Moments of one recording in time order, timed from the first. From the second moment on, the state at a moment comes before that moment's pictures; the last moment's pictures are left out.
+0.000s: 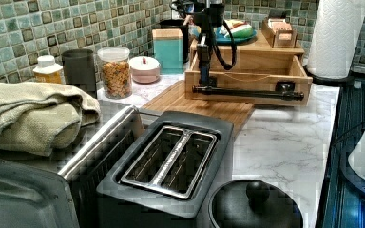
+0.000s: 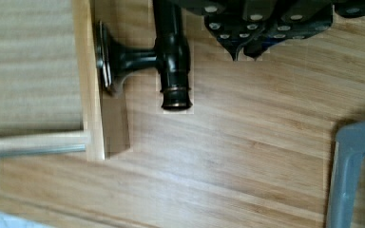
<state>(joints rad) -0.05 -0.13 0.01 -2.54 0.02 0.88 -1.12</state>
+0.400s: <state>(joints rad) -0.06 -0.09 -0.01 -2.54 0.02 0.83 -1.20</state>
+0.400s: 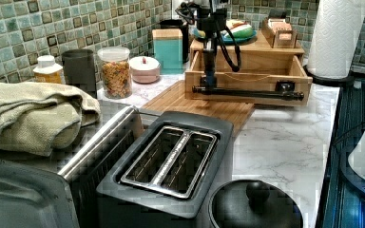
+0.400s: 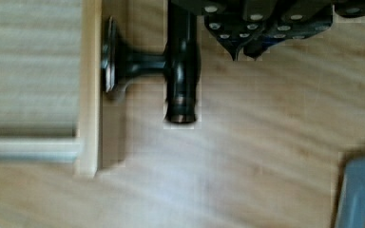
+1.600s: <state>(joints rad) -0.13 -0.02 -0.07 -2.58 -0.09 0.71 -1.17</state>
